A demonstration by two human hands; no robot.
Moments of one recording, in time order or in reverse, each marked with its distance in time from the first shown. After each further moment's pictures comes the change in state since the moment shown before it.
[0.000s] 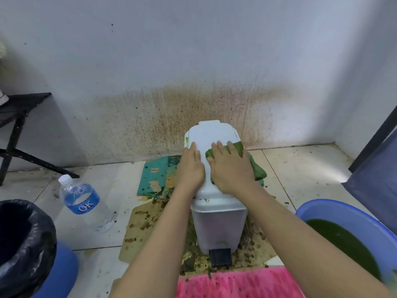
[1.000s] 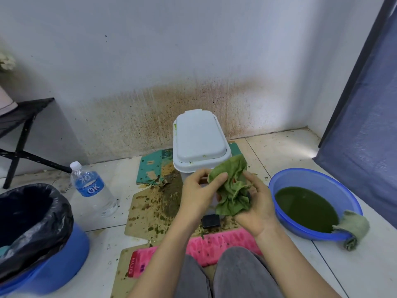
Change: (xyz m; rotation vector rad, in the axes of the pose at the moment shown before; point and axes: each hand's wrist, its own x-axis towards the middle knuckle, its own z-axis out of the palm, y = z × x) left_hand -0.203 0.015 0.005 -0.490 -0.147 0.094; right_hand -0.212 0.025 0.015 2.631 -0.133 0.334
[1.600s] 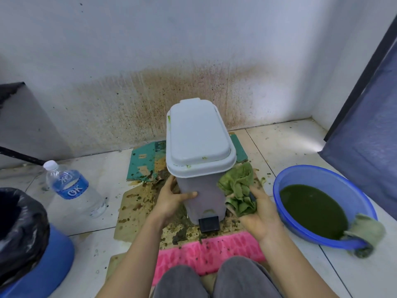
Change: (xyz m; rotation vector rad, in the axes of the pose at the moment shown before) left_hand 0.094 -0.121 -0.069 -0.145 -0.002 -0.329; right_hand 0.057 -0.003 -0.038 0.008 0.307 -0.051
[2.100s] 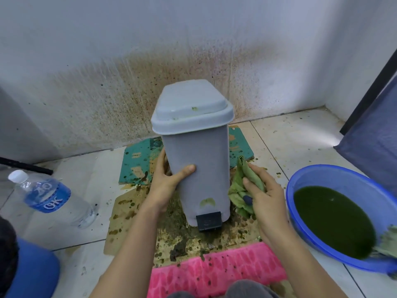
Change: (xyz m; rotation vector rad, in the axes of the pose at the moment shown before) left_hand 0.083 0.014 0.002 -0.027 -0.010 0.177; right_hand 0.069 -0.008 -0.010 -0.858 0.119 -0.598
